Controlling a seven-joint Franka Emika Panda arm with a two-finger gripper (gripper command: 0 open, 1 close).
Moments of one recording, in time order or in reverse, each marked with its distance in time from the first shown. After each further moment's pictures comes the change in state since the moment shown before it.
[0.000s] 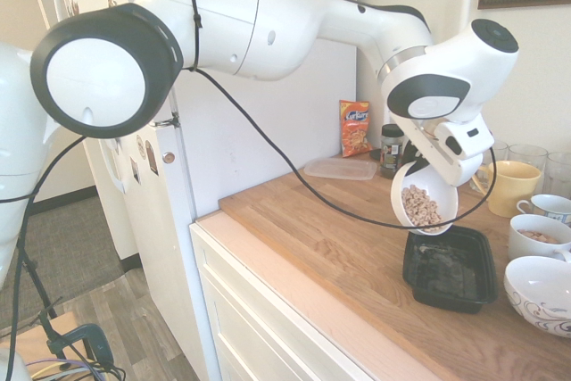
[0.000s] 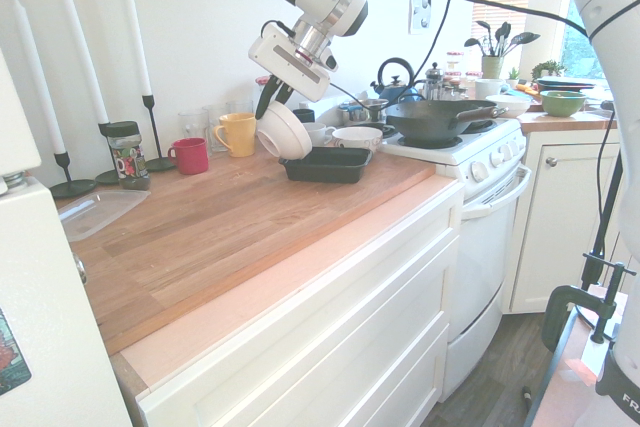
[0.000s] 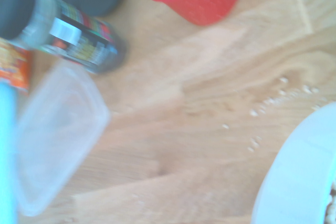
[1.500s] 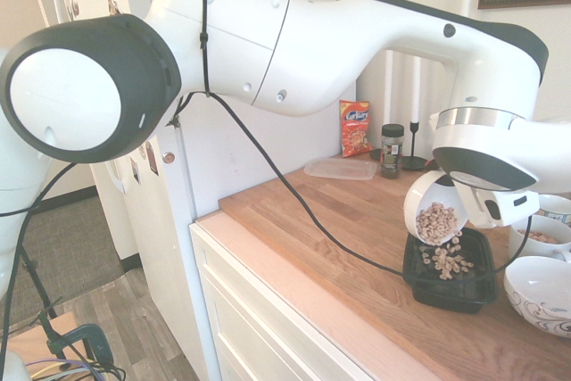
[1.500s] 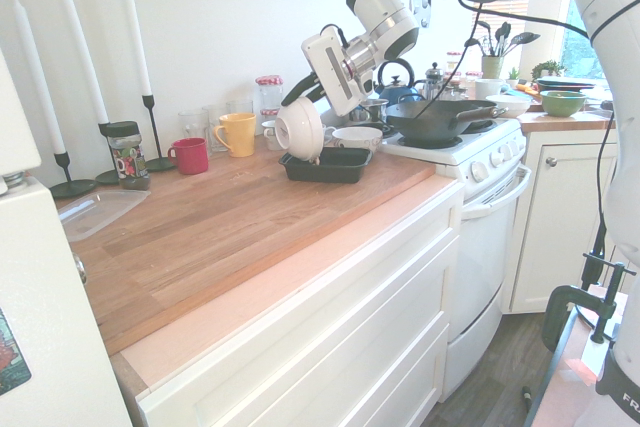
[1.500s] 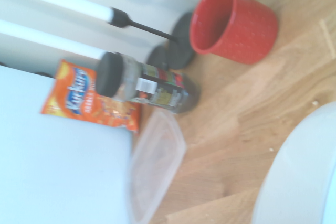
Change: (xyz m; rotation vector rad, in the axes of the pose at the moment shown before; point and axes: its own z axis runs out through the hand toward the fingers) arm 0.051 0.088 -0.037 0.356 -0.202 0.064
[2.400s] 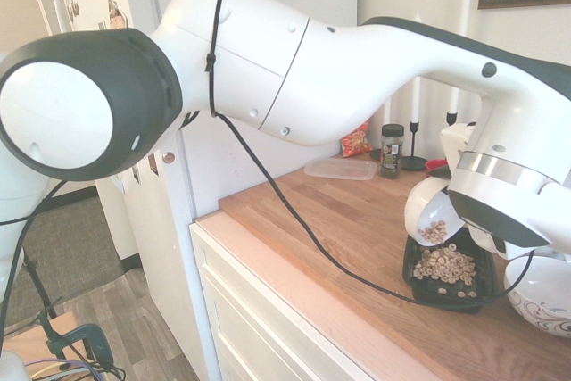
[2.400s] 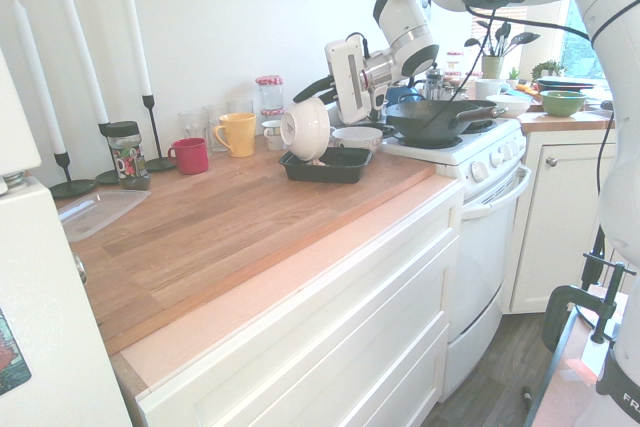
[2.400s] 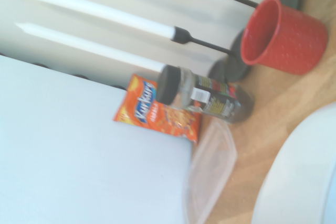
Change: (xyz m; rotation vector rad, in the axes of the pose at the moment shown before) arm 0.017 0.039 -0.019 0.192 -0.105 -0.037
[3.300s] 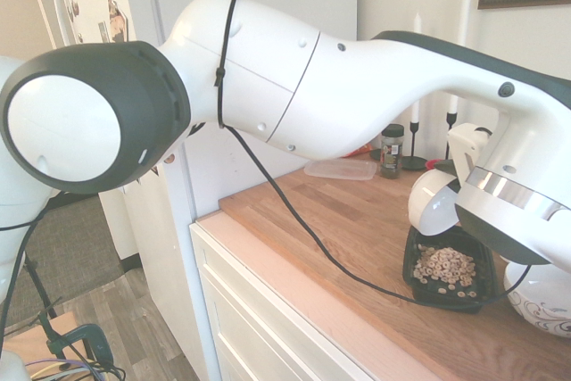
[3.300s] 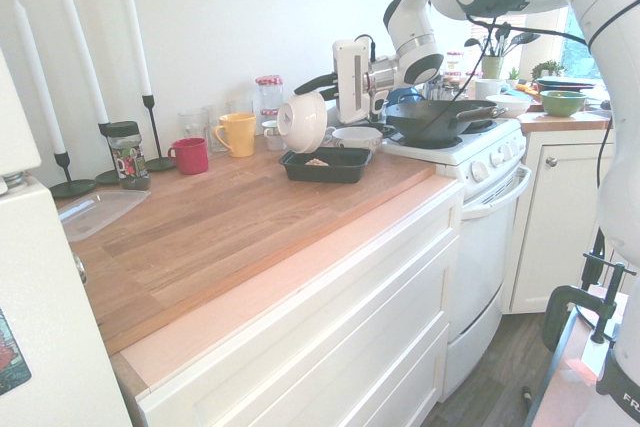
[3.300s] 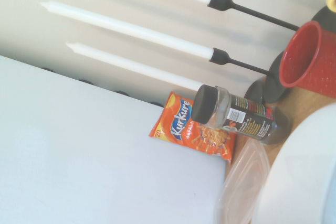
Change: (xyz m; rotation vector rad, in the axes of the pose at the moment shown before) arm 0.006 0.000 0.001 0.088 -0.039 -0.037
